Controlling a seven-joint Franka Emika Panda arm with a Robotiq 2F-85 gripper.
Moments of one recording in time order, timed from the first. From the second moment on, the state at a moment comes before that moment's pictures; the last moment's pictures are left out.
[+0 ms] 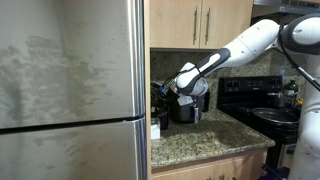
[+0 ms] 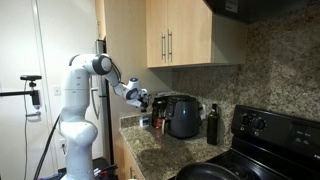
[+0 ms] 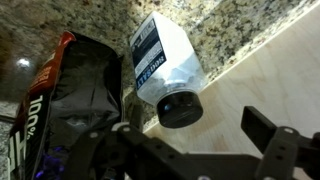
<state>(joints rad) 0.30 0.08 0.30 -2.24 0.34 2.89 -0.24</state>
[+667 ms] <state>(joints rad) 0.30 0.08 0.30 -2.23 0.27 2.80 -0.25</state>
